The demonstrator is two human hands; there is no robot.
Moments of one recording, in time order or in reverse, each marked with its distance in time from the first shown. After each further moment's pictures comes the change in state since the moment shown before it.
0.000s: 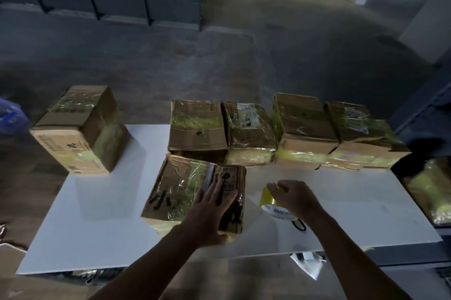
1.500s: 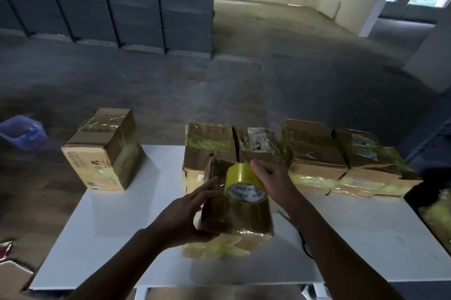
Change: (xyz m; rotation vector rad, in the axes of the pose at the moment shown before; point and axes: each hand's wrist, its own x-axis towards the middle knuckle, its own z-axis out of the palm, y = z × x) left_hand -0.049 -0.058 -0.077 -0.366 0.310 0.126; right_hand 0.028 -0.125 -0.023 0.564 -0.052 -0.181
